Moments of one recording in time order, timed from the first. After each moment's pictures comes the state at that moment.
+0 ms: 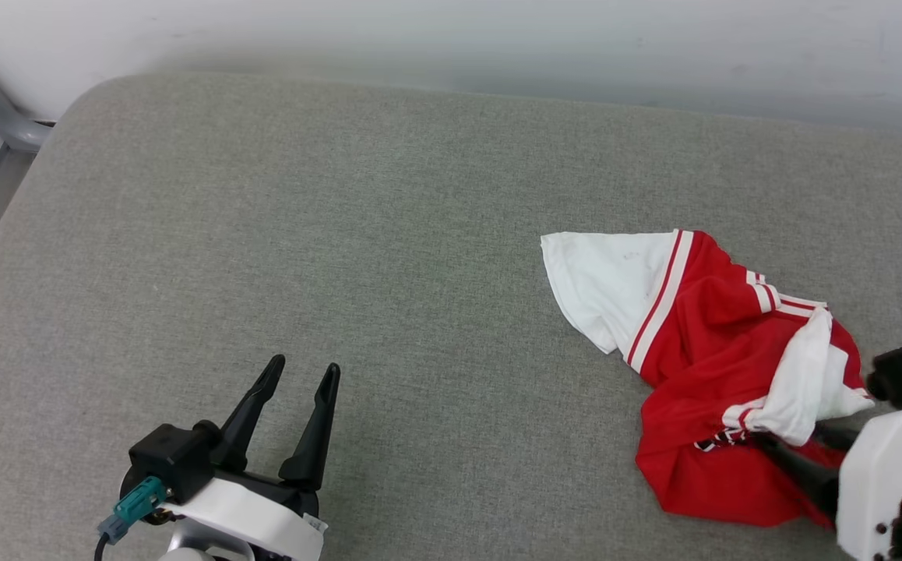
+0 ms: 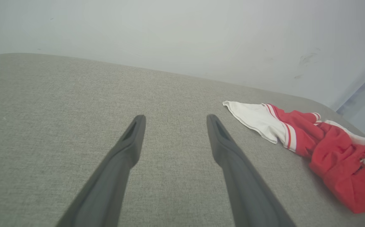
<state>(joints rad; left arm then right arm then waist) -0.06 0.27 -0.27 0.10 -0.50 -0.13 -0.26 -0.02 -0.43 0.06 -0.16 0.63 0.13 0.80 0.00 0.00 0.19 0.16</state>
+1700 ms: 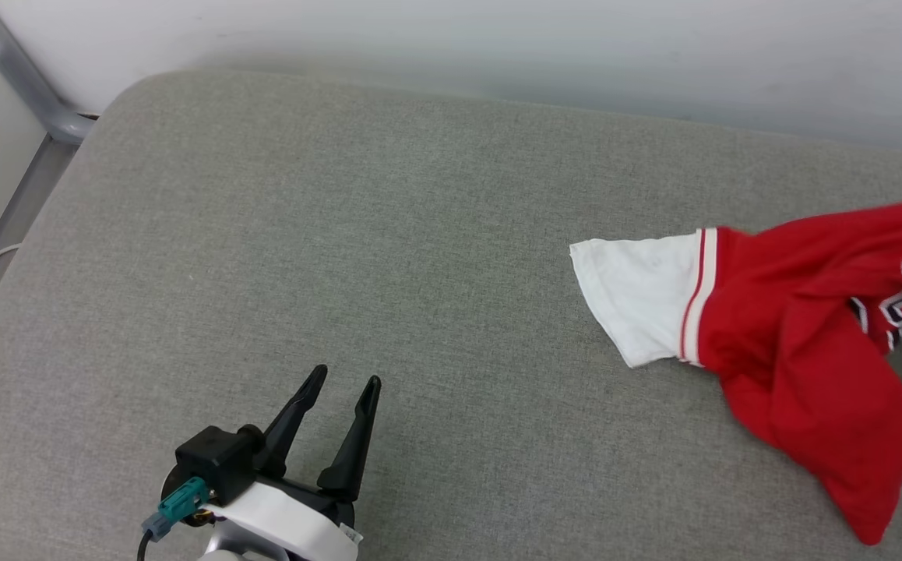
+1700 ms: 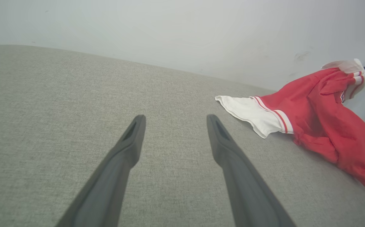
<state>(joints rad) -0.08 0.24 -0.34 0.13 -0.51 -0.13 -0.26 -0.54 -0.57 0.00 0.33 0.62 0.13 0.62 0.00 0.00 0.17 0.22</state>
